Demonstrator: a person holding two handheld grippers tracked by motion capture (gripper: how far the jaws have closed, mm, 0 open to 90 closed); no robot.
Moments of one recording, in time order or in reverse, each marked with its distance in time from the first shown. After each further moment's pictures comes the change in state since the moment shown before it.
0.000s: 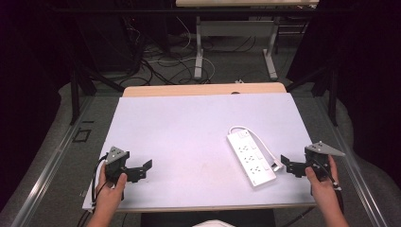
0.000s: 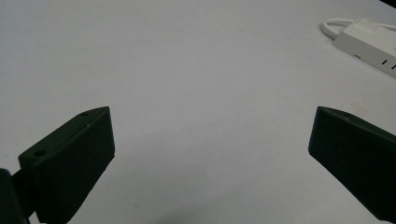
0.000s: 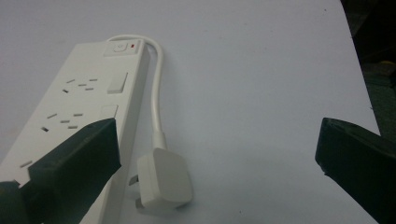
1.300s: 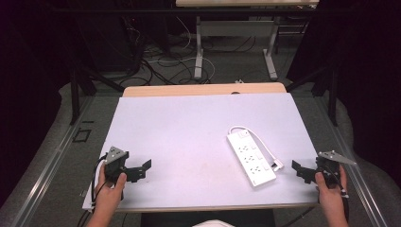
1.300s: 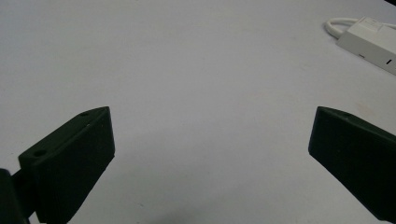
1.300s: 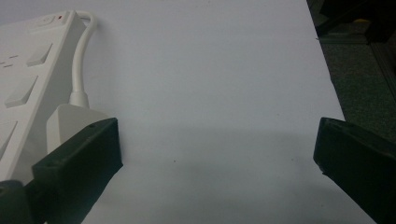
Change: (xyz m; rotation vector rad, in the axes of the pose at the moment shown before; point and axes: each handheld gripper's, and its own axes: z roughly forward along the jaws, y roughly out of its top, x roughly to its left) left arm 0.002 -0.001 0.000 0.005 0.004 -0.004; right arm -0.035 -0.034 -0.005 0.071 -0.081 0.146
